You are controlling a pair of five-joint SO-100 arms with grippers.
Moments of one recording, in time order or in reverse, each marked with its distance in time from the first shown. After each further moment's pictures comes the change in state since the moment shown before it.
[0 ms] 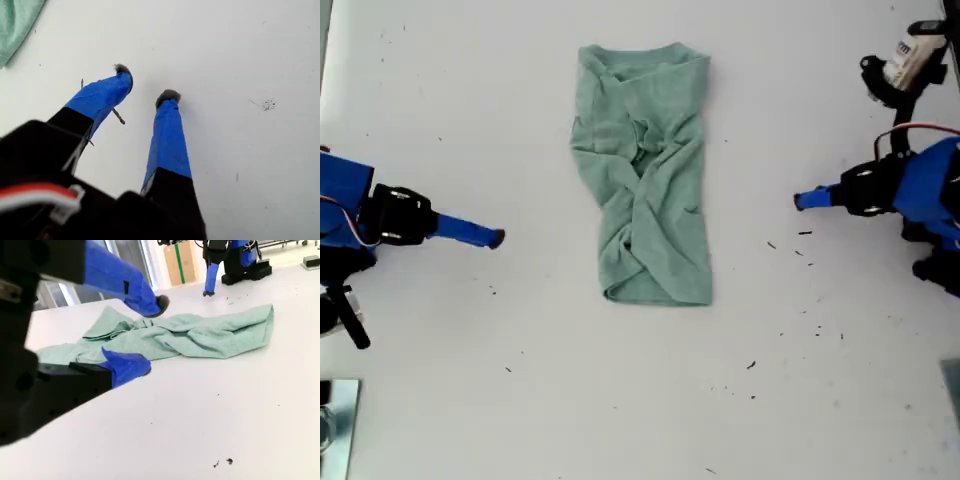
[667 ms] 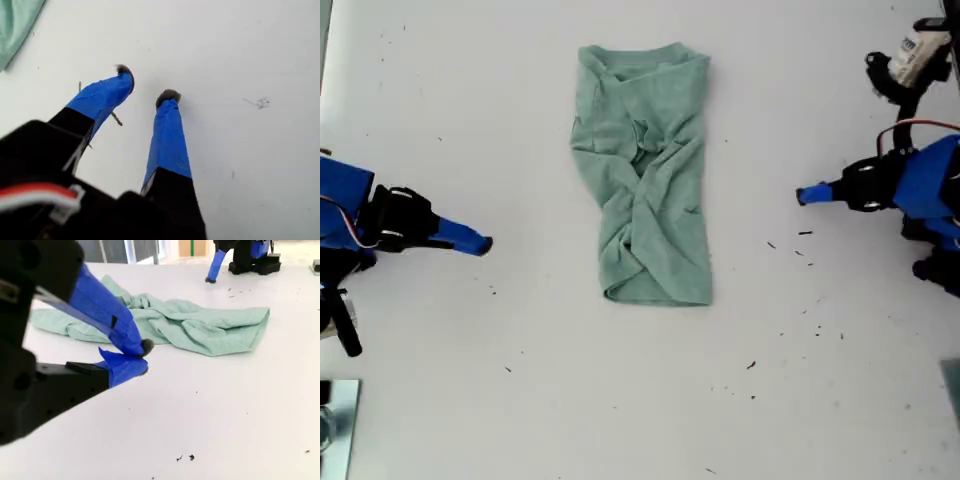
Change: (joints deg) arm 0 2.7 0.0 -1.5 0.4 -14.2; arm 1 3.3 0.0 0.0 0.0 1.0
